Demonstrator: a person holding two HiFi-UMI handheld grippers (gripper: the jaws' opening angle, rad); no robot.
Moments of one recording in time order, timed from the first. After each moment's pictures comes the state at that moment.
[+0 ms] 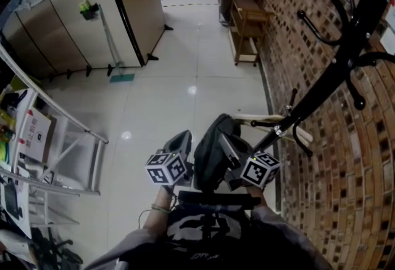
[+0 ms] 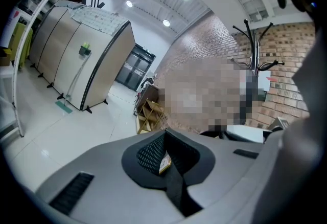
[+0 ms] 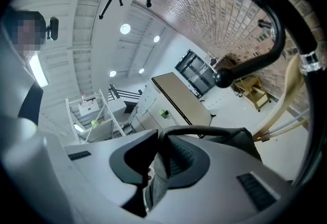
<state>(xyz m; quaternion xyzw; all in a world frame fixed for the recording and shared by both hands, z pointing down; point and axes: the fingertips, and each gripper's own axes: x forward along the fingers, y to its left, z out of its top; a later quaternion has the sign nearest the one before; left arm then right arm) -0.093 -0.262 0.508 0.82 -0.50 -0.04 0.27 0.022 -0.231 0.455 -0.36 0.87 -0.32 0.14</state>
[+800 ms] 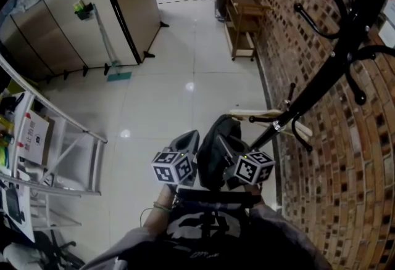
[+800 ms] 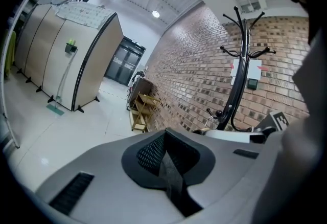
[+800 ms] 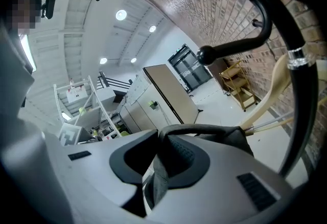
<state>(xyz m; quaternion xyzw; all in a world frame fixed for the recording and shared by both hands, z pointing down) -0.058 -0.254 0.514 0.85 -0.46 0.01 0.26 0.024 -0.230 0.499 -0.42 0.85 -0.32 0.04</state>
